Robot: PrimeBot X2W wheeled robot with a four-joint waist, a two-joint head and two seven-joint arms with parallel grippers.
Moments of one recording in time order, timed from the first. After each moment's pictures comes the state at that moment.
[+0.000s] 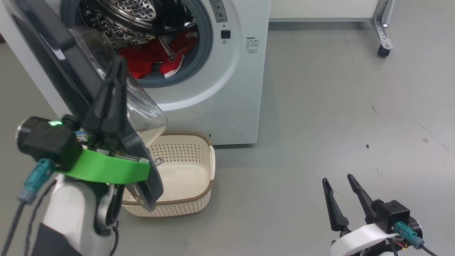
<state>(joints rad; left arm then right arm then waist) -0.34 0.09 -0.17 -0.17 -0.33 -0.12 -0.11 0.05 -0.06 0.19 0.21 0.29 0.07 -0.26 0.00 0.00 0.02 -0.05</state>
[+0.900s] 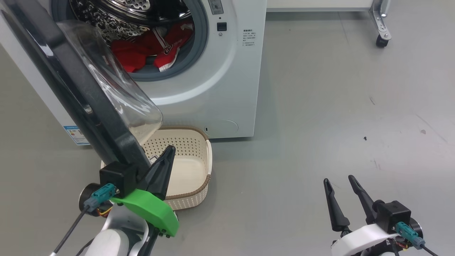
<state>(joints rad) -0.13 0.07 -0.32 -0.03 -0.43 -0.11 0.11 0.05 -0.06 0.18 0.22 0.29 0.08 -0.26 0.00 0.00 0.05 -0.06</state>
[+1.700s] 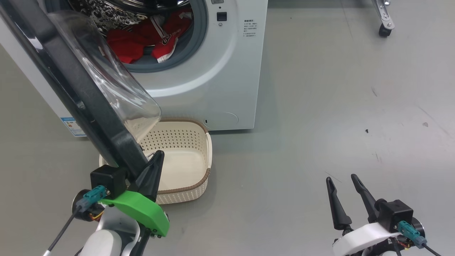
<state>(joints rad) -0.13 0.06 -0.26 0.07 -0.44 -0.06 0.08 0.05 -0.05 0.16 0.23 0.28 0.08 -0.26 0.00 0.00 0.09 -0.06</state>
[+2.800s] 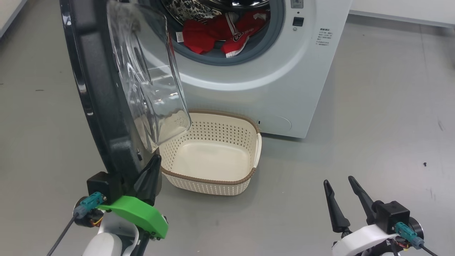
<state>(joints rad) -0.13 0.04 -0.25 0.15 -0.46 -0.05 0.01 0.05 -0.05 0.16 0.24 0.25 0.10 -0.26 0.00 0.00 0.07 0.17</state>
